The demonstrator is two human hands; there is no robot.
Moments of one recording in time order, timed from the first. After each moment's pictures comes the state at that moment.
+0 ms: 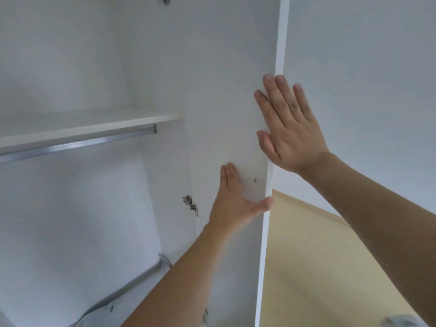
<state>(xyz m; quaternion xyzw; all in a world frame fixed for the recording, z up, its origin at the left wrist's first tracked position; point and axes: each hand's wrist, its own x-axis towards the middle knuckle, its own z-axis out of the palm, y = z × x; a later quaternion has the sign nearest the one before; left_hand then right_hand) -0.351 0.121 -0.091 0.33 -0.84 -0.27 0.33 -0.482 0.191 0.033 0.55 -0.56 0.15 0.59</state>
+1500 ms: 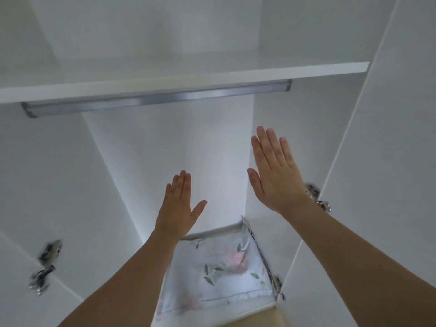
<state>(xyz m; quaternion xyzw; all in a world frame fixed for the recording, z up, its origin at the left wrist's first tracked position) 0.006 -0.132 -0.243 0.60 -0.77 0.09 0.21 -0.248 -0.105 -0.135 0.76 -0.55 0.21 0.28</state>
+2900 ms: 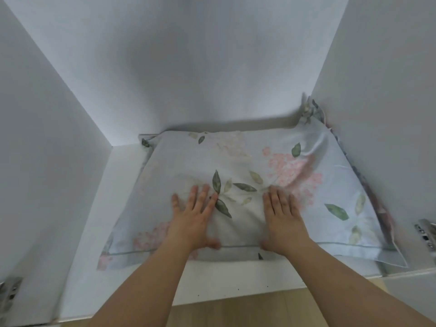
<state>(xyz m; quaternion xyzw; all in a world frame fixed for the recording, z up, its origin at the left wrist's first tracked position) 0.039 -0.281 -1.095 0.63 -0.76 -0.05 -0.14 -0.203 -0.292 -1.089 0.79 -0.60 -0.12 -0.05</state>
